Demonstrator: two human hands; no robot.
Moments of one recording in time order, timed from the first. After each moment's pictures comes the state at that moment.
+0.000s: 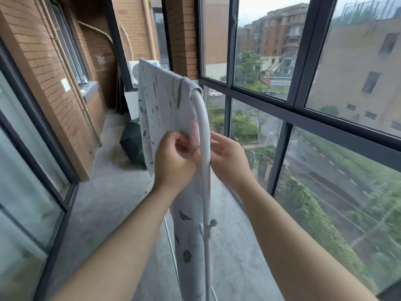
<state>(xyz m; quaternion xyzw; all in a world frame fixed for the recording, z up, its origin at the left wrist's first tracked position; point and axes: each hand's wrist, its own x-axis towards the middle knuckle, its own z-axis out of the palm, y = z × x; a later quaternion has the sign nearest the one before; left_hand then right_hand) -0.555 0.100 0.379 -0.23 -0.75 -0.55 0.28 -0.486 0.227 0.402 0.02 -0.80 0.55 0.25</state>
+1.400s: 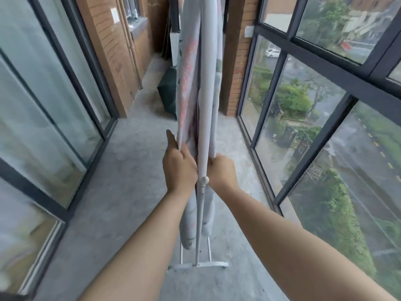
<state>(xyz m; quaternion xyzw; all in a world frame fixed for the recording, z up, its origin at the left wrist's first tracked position) -0.525 0.132 0.238 0.13 -0.81 -0.52 0.24 -0.531 0.239 0.213 -0.07 -0.90 0.42 0.06</state>
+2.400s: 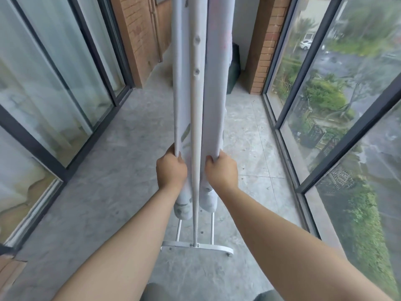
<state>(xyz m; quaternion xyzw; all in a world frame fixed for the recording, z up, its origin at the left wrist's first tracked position) -0.537 0.120 -0.085 0.19 -0.87 -0.40 0.23 -0.544 0.254 -0.083 -0.06 -0.90 0.43 0.03</state>
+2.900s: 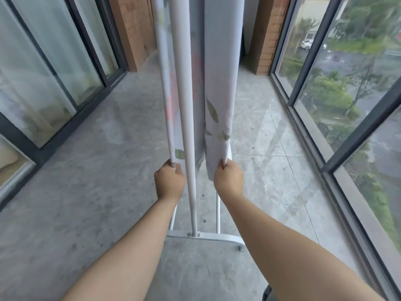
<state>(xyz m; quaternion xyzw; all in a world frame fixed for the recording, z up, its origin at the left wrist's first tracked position) -0.541 0.121 -0.399 0.22 -0.86 -0.42 0.20 -0.560 0.272 -0.395 -0.13 -0.88 0.46 0.05</state>
